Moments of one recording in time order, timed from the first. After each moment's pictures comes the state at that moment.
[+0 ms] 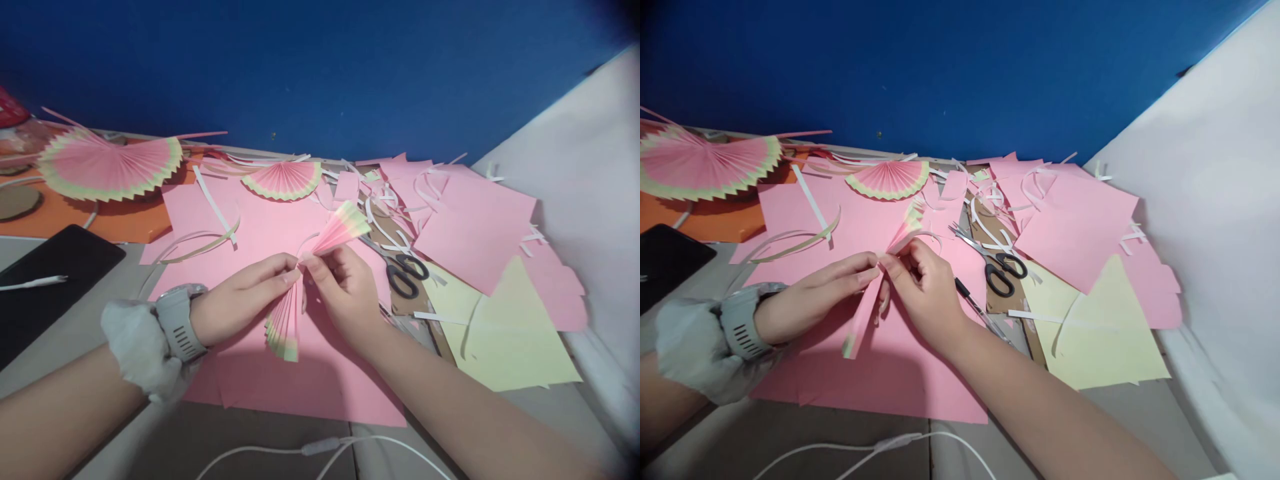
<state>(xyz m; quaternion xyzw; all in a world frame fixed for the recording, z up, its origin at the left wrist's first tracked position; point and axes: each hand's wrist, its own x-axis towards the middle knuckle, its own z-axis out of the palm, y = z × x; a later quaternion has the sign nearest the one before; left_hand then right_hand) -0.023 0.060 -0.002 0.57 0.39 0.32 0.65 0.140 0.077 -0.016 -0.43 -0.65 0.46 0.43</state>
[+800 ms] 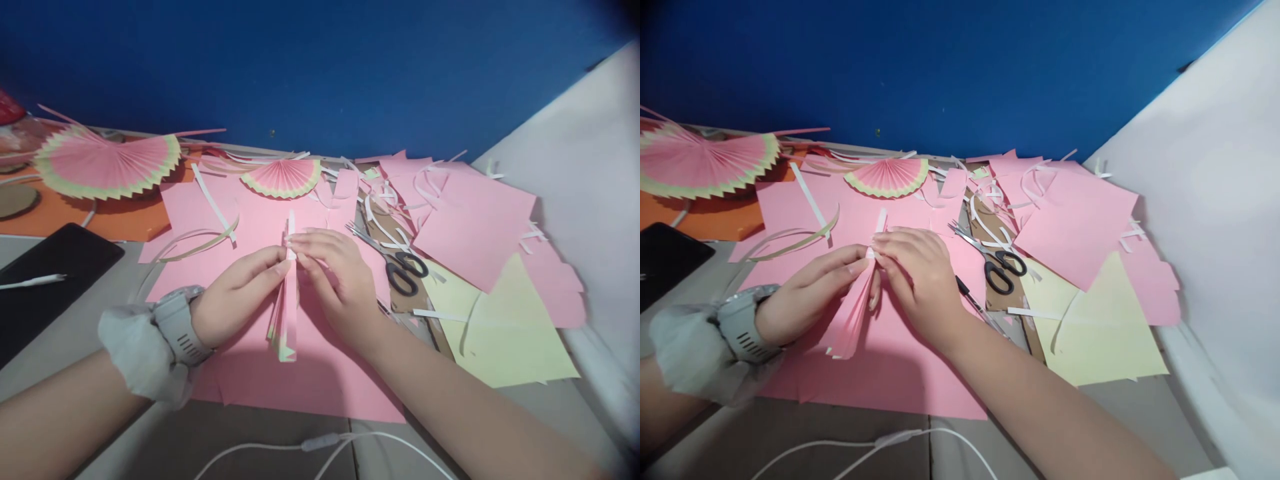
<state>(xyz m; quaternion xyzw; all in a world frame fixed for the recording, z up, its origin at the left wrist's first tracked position) -0.021 0.058 -0.003 0.59 0.45 0.39 0.55 0.144 0.086 -0.010 -0.35 -0.82 0.20 0.40</state>
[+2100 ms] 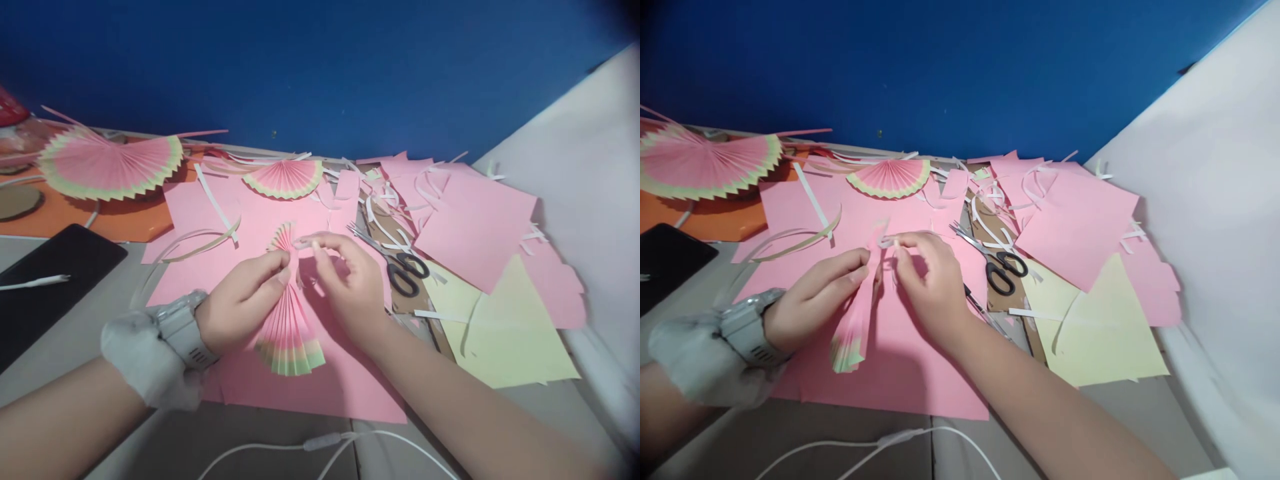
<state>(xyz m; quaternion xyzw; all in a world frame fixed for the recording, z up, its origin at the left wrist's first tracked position) -0.023 0.055 -0.004 0.67 0.47 0.35 0.45 0.141 0.084 -0.010 -0.44 -0.73 0.28 0.44</state>
